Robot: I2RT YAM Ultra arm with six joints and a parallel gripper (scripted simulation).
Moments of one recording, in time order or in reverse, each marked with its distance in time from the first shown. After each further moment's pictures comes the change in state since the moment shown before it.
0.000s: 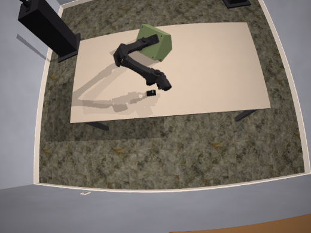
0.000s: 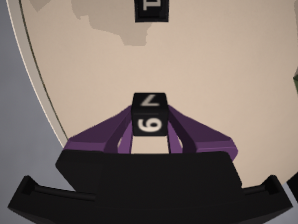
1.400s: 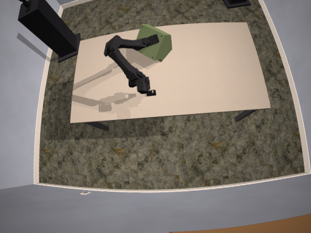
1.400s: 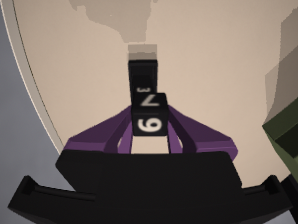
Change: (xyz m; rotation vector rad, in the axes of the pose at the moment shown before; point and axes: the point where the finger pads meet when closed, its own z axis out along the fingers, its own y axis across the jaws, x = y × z) arm -0.126 -0.009 0.002 0.033 -0.015 -0.014
